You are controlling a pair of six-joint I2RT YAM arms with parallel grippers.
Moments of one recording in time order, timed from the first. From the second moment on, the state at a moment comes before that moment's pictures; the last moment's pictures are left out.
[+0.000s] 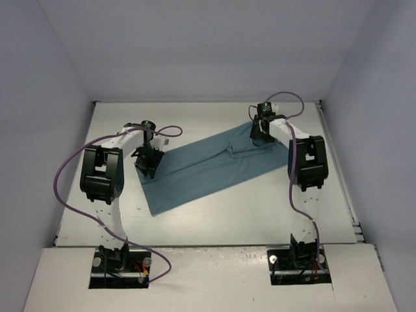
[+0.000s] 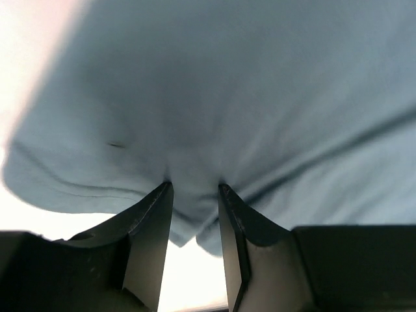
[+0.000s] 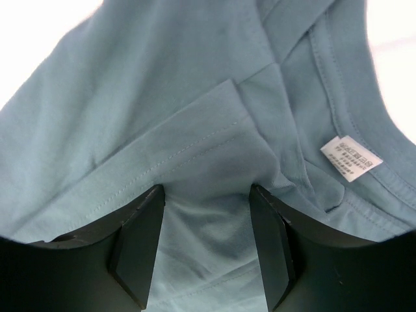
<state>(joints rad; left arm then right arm) -0.17 1.99 1.44 -0.96 0.10 0.20 0.18 2.19 1.61 -0.42 0.22 0.39</state>
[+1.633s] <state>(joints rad) -0.41 1.98 1.49 -1.02 0.13 0.35 0.29 2.18 1.62 -0.36 0.12 0.49</state>
